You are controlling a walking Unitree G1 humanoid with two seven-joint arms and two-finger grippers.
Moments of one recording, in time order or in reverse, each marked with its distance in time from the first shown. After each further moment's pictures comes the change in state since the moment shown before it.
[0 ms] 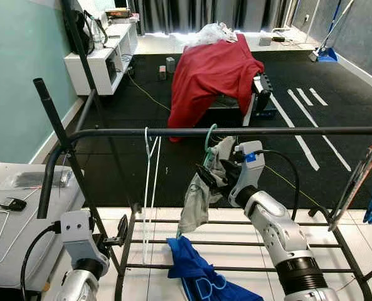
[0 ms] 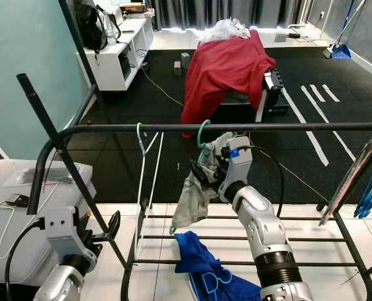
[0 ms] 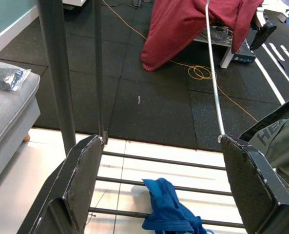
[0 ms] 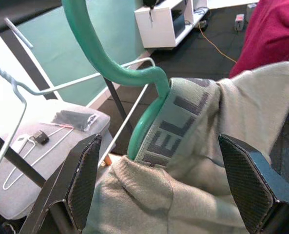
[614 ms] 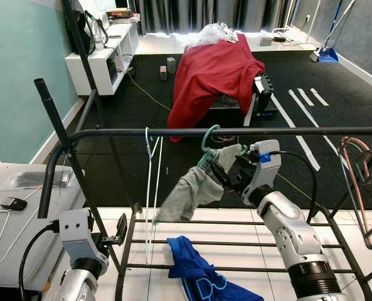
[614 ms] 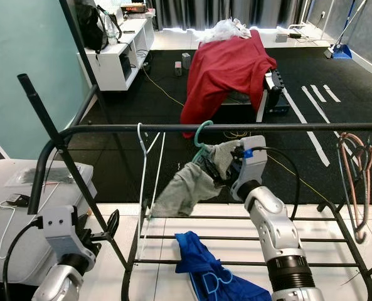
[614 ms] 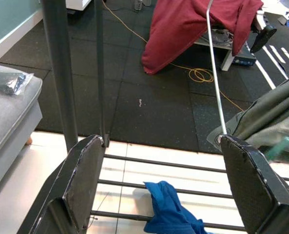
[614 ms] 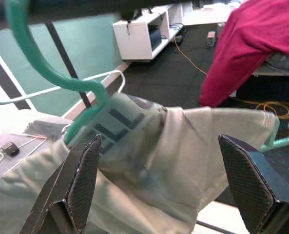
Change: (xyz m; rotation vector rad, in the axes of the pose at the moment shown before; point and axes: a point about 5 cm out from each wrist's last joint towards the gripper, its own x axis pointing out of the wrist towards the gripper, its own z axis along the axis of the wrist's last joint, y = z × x) left arm -0.001 0.001 0.003 0.007 -0.011 0.001; right arm -0.015 -0.022 0.007 -0.042 -0.056 -0.091
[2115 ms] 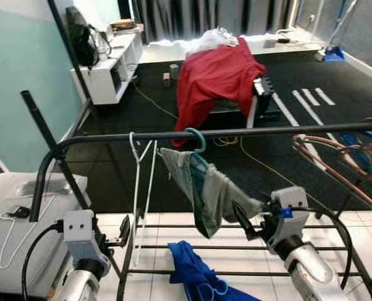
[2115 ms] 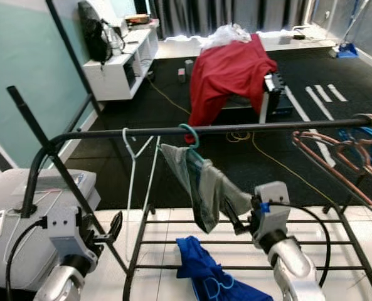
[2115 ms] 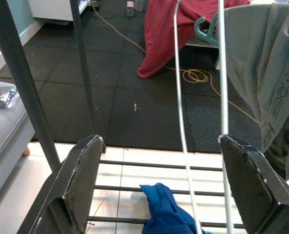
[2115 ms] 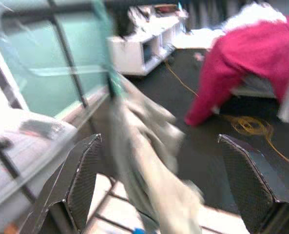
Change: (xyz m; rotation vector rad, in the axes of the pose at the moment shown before) left arm -0.003 0.000 -0.003 0.016 0.018 -0.009; right arm -0.074 0.024 -0.005 -0.089 -0.051 0.055
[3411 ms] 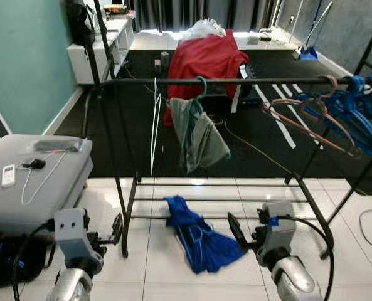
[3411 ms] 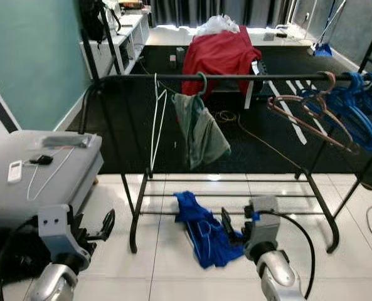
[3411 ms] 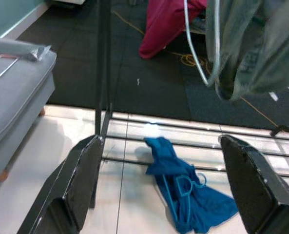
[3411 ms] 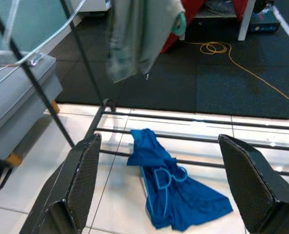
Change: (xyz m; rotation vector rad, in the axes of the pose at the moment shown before) left arm 0.003 0.004 0.002 -0.001 -0.009 0.011; right arm -0.019 -0.016 -0.074 0.027 0.211 -0.263
